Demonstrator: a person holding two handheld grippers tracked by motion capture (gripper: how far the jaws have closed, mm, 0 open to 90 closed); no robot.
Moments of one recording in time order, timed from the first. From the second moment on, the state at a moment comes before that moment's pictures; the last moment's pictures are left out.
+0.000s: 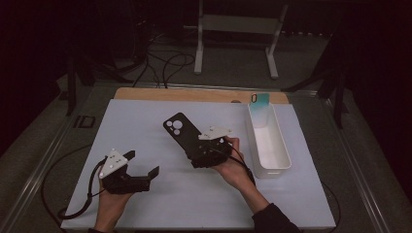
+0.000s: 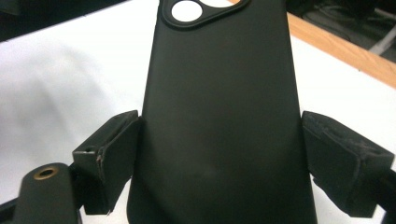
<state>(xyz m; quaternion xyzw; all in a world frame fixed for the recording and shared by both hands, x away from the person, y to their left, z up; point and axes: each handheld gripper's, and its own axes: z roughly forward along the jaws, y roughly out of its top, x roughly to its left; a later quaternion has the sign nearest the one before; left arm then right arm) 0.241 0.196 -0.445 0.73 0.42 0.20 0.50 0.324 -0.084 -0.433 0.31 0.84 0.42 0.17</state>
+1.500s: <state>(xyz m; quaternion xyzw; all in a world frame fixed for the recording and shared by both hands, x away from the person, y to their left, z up) 0.280 0.143 -0.435 0.73 0.39 0.07 0.56 0.286 -0.051 -0.437 0.25 0.81 0.50 0.18</state>
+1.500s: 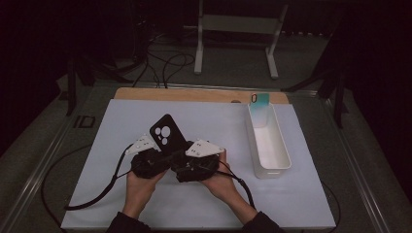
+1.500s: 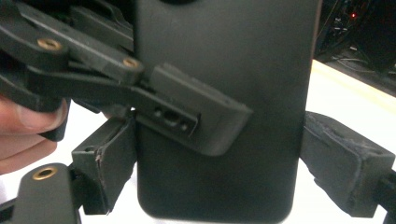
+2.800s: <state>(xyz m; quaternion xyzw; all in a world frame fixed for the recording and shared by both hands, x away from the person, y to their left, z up) 0.275 0.148 -0.440 0.74 0.40 0.11 0.53 0.296 -0.085 -0.414 0.26 0.81 0.51 0.12</state>
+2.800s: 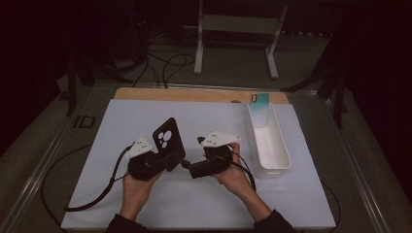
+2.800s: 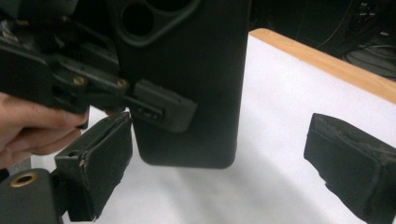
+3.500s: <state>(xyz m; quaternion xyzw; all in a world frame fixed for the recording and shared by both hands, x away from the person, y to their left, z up) 0.272 0.143 -0.444 0.74 0.39 0.11 0.53 0.300 -0.068 -0.382 0.25 0.79 0.53 0.15</state>
